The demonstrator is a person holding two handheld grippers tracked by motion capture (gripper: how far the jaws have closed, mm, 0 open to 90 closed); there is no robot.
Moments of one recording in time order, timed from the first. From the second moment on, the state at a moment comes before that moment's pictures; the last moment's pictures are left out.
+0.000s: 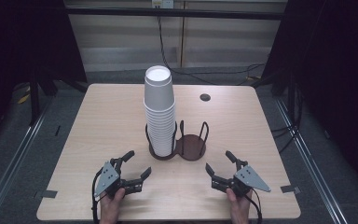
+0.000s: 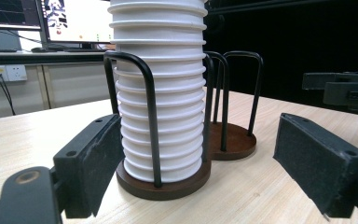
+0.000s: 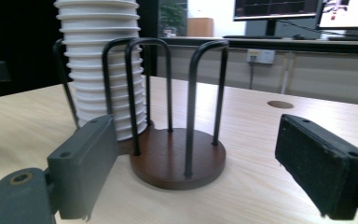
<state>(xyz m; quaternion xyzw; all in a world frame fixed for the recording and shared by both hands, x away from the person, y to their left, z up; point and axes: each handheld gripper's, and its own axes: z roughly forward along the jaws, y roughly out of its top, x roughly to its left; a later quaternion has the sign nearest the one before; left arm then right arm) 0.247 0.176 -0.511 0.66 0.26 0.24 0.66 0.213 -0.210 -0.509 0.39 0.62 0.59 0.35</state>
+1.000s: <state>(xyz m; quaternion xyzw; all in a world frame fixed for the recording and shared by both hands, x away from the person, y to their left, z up) 0.249 0.182 -0.510 0.66 0.26 0.26 0.65 0.219 -0.209 -0.488 0.40 0.64 0.60 0.28</state>
